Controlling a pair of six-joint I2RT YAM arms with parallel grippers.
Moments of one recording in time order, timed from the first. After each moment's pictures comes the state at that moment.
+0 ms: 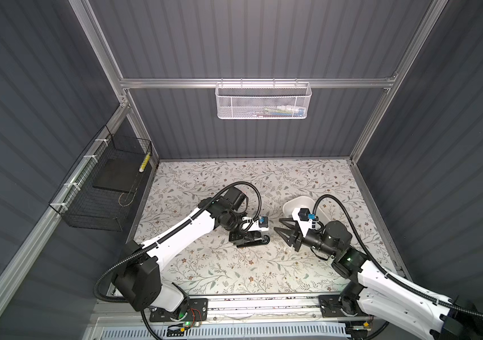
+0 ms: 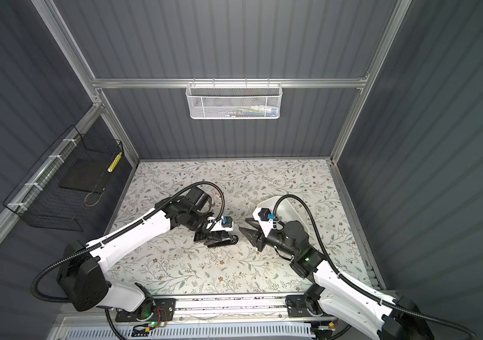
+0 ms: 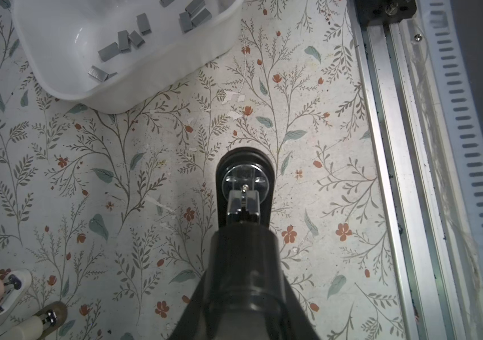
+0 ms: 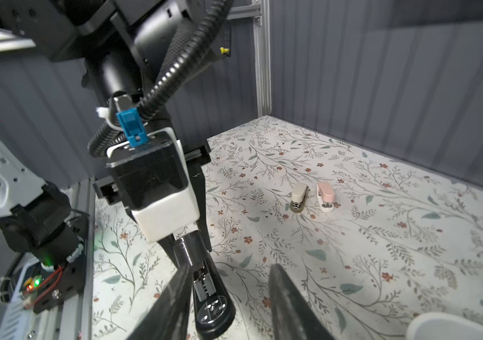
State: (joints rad) left arm -0.71 1.47 1.18 -0.87 0.47 0.94; right arm 0.69 0.86 0.40 0.36 -0.39 0.07
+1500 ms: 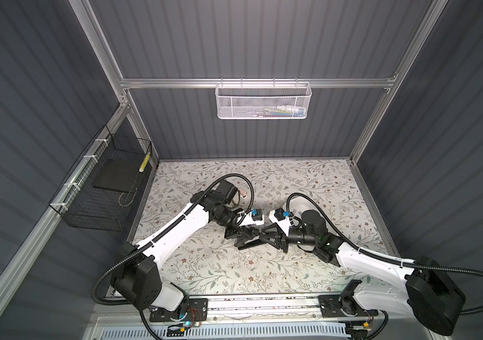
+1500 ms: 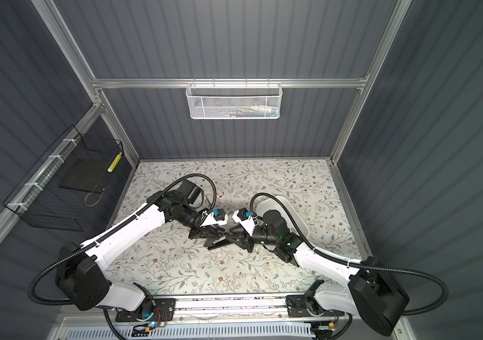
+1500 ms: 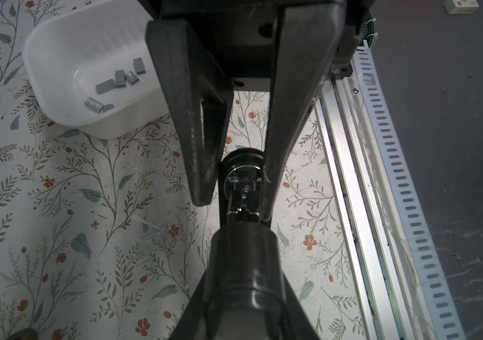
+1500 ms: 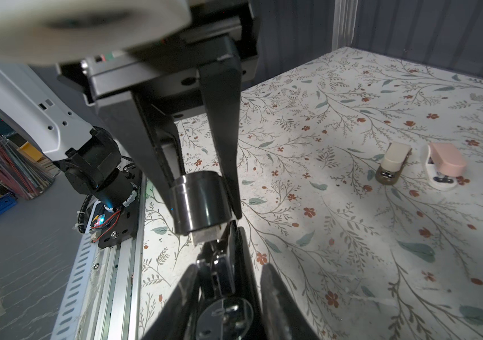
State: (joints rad) left arm -0.61 1.47 1.24 -0.99 0.69 0.98; right arm 0.72 1.20 0.51 0.35 -0.62 0.04
